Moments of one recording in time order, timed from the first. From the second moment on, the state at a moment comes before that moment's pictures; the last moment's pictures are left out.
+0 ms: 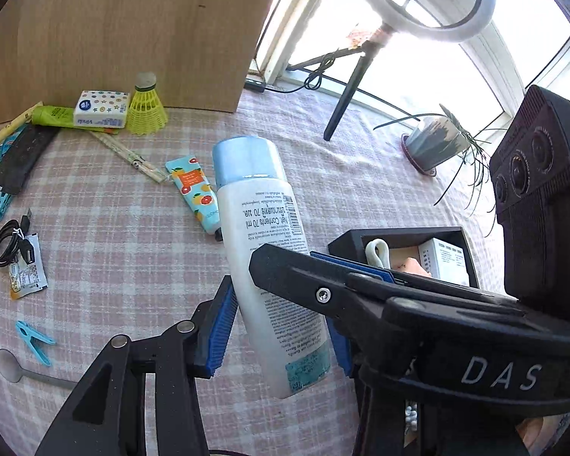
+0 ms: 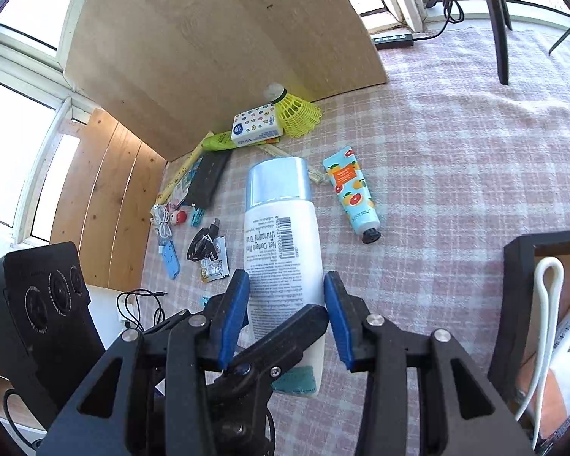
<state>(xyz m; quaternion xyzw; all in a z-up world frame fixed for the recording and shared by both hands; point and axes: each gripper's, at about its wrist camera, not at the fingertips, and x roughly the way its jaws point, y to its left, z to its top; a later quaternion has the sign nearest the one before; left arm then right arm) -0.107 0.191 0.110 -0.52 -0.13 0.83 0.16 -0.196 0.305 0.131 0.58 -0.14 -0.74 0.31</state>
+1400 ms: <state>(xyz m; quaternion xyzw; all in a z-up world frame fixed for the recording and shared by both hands) -0.065 0.268 0.124 -0.54 -0.08 0.82 0.18 -0.138 0.490 0.173 0.54 -0.16 -0.80 0.19</state>
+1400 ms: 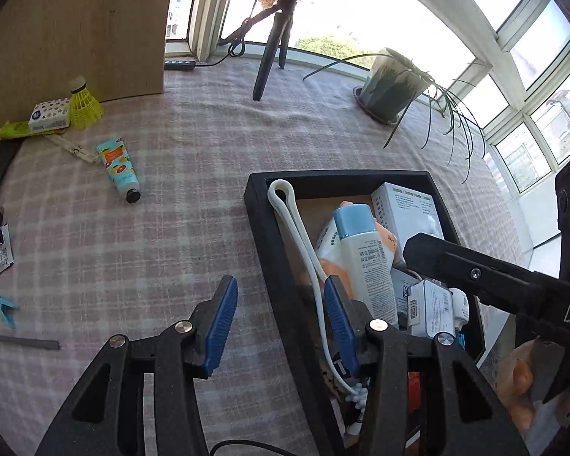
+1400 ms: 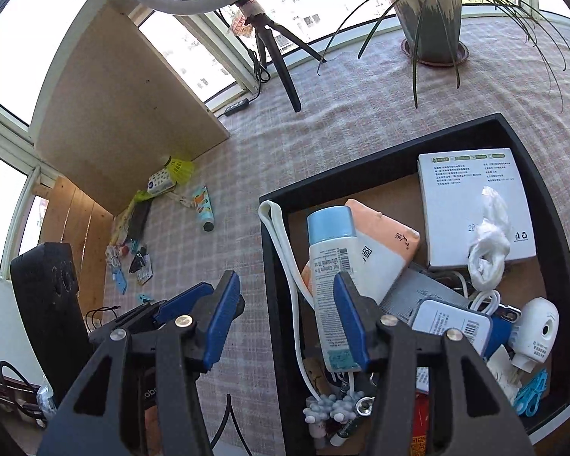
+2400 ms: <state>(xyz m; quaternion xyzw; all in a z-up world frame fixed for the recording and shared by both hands) -0.162 0.142 0.070 -0.57 -0.13 0.81 0.06 -0.256 0.293 0.125 0.59 -0.01 -0.76 0.26</state>
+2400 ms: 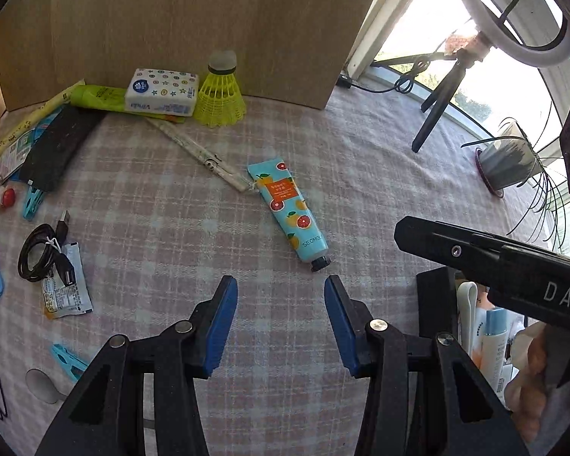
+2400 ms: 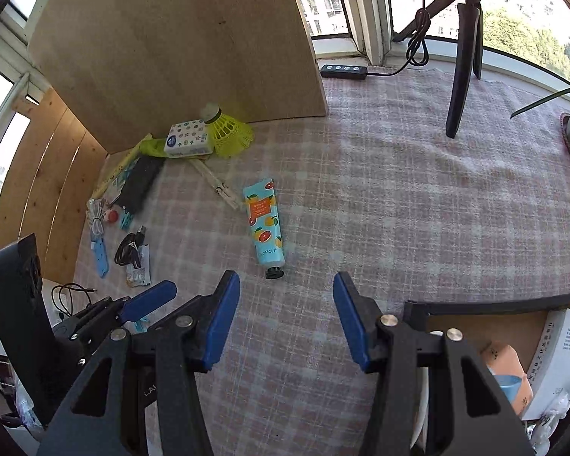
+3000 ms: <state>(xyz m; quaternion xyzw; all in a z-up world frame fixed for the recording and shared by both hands) -0.211 0.163 0.018 -0.59 -0.16 0.79 0.09 -0.317 0.242 0.040 0.67 -0.04 -0.69 0.27</state>
